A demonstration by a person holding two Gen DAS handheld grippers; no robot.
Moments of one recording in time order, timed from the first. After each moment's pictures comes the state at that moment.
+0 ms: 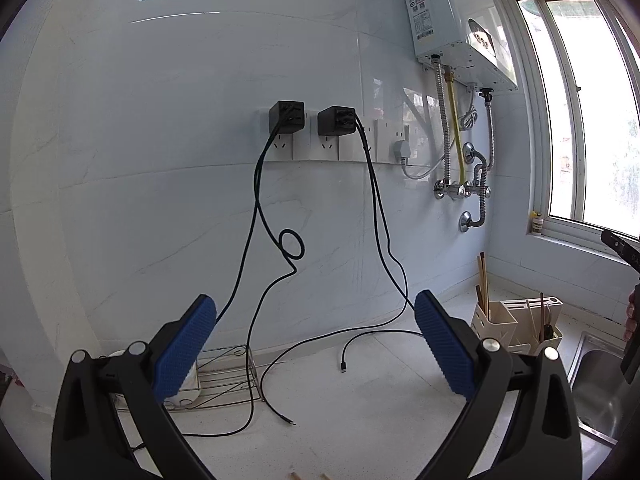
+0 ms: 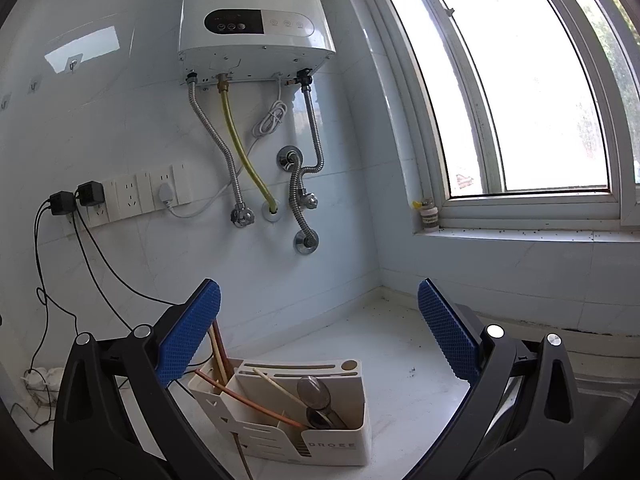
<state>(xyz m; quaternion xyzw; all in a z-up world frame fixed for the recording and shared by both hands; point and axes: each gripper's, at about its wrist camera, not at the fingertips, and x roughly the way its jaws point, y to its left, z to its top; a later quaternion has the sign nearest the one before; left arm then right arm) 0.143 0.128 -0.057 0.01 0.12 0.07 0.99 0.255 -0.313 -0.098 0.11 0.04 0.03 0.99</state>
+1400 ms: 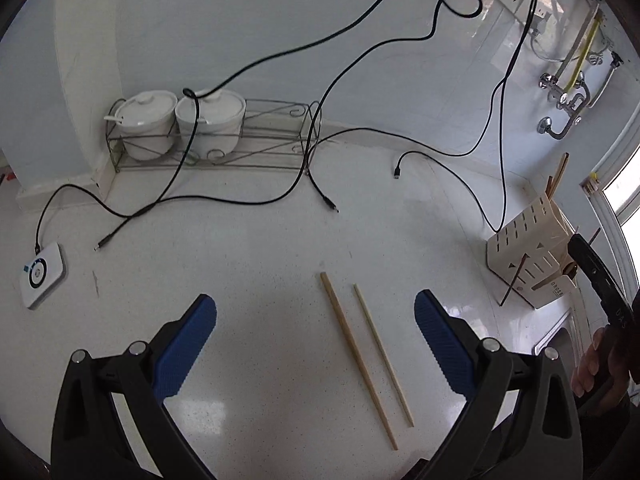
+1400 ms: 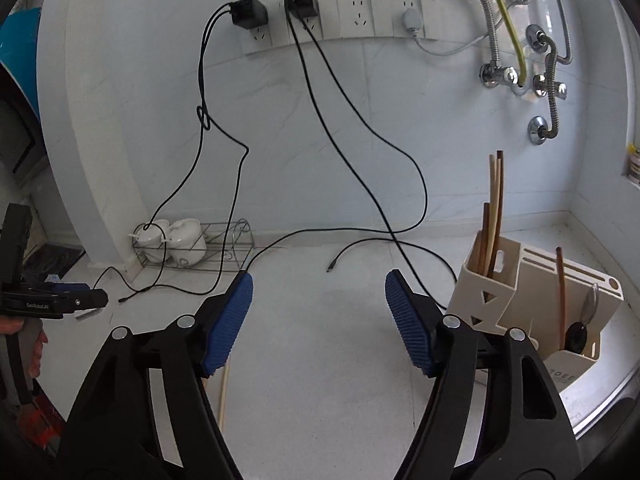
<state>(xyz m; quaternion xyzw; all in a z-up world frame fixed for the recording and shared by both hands) 0.140 0.216 -0.186 -0.20 0.45 0.10 0.86 0.264 -0.087 -0.148 -0.01 0.25 0.32 0.91</state>
